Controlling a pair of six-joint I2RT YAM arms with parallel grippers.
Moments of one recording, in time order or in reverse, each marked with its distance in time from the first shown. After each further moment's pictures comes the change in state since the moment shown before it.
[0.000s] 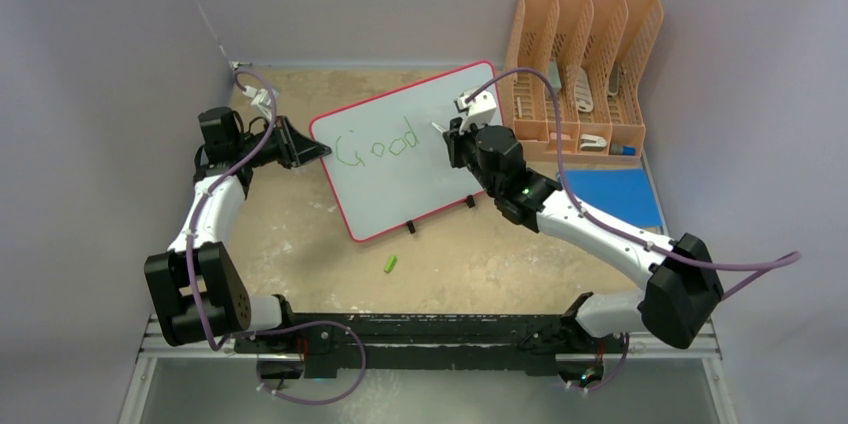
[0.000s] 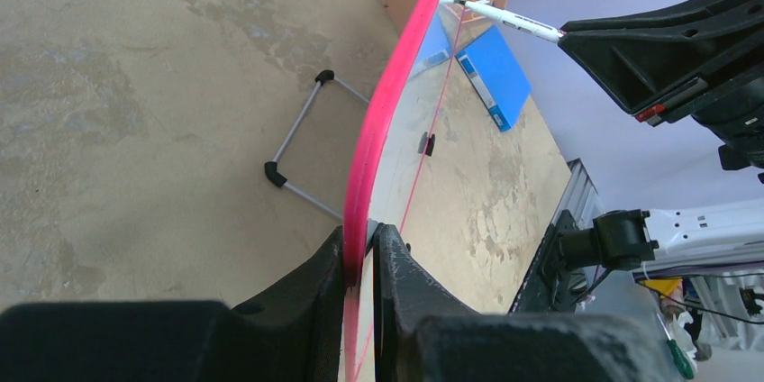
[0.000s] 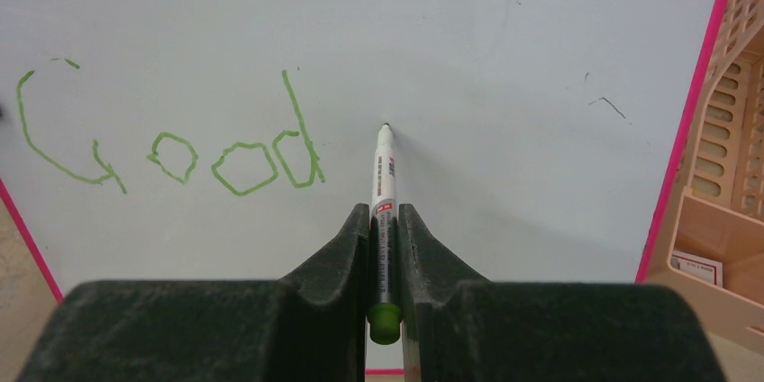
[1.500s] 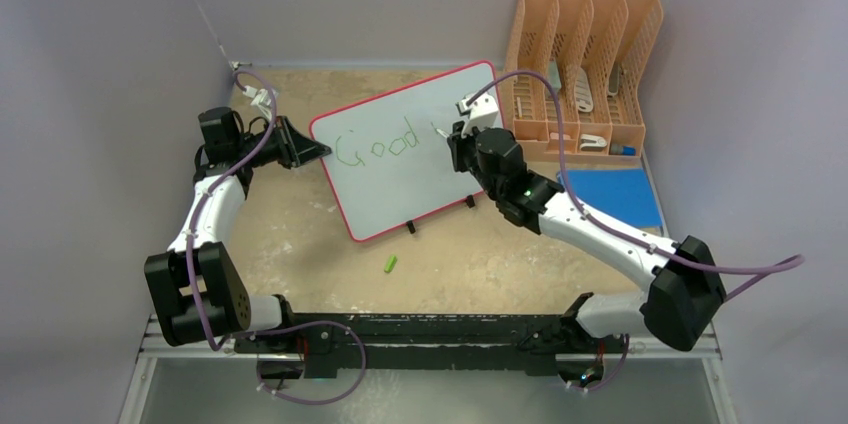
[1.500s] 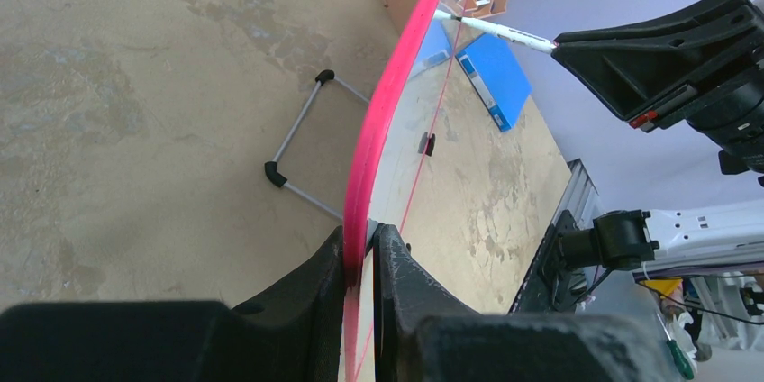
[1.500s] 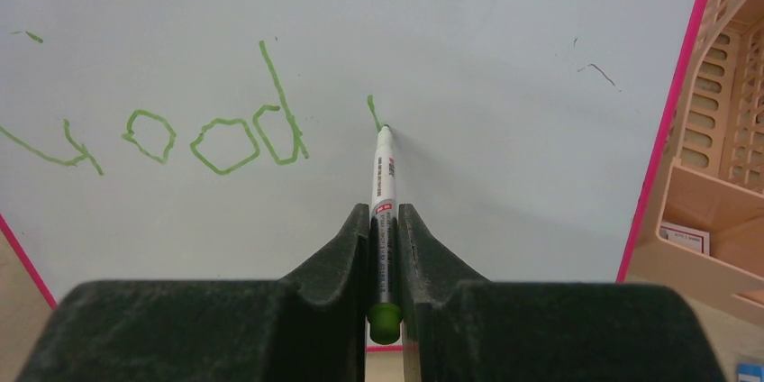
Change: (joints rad) left arm 0.000 0.000 0.000 0.000 -0.001 0.000; right arm 0.001 -0.019 -0.014 -0.056 0.027 0.018
